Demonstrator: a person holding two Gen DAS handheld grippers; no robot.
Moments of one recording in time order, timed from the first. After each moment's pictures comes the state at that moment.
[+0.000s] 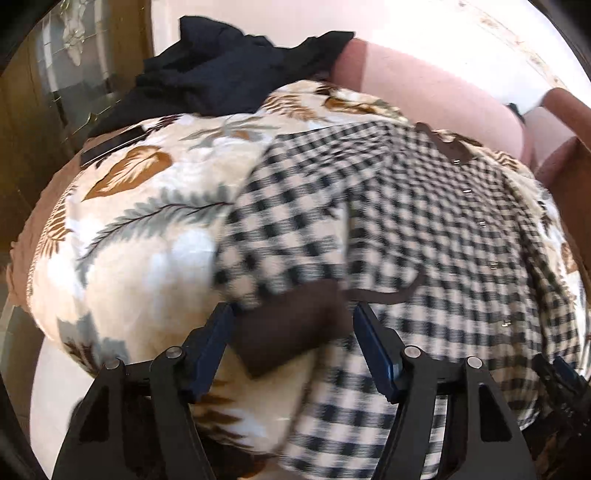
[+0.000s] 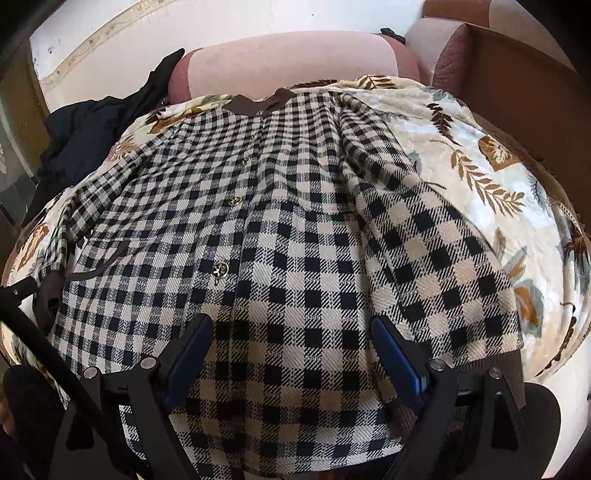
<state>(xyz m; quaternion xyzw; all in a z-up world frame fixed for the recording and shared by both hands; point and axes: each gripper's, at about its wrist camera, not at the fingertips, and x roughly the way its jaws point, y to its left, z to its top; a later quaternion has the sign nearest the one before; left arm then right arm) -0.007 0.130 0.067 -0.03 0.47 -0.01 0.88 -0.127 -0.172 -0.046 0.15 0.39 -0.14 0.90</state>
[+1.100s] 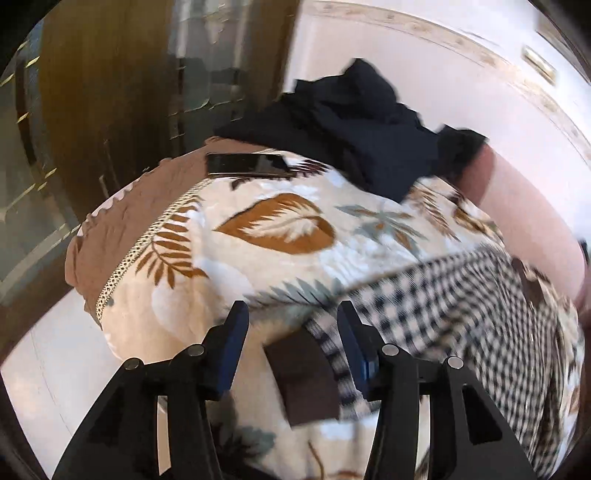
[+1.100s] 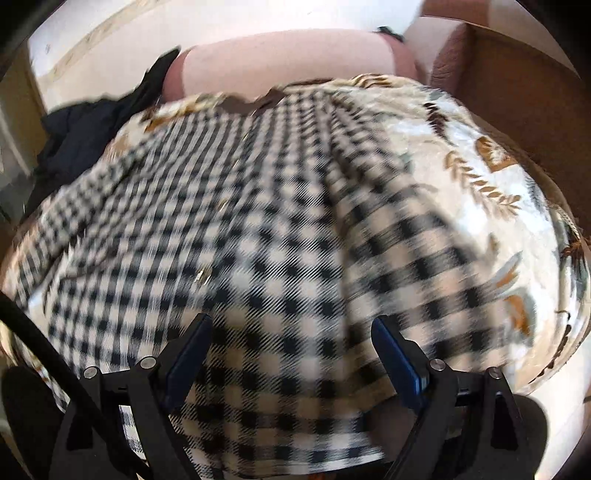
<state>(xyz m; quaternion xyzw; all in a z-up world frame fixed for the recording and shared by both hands) 0.012 0.282 0.111 -0.15 0.39 0.14 0.90 -0.131 -0.201 -0.035 0.15 0.38 -0.15 0.90</state>
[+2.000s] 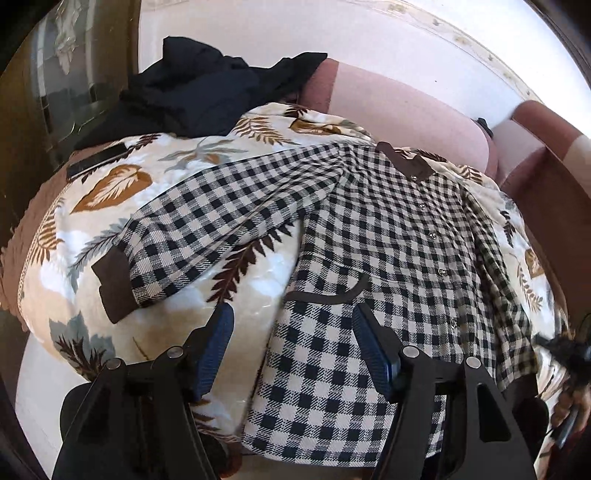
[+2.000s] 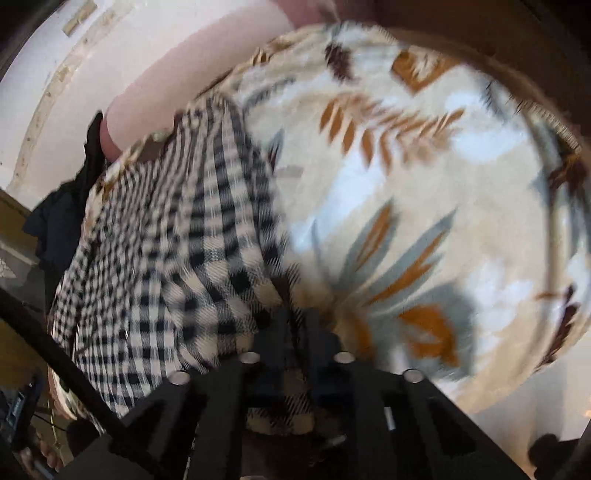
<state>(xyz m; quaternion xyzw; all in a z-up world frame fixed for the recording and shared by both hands) -0.040 0.100 0.101 -0.05 0.43 -0.07 0.90 -0.165 -0.372 -0.050 0.33 0.39 -0.14 0.85</state>
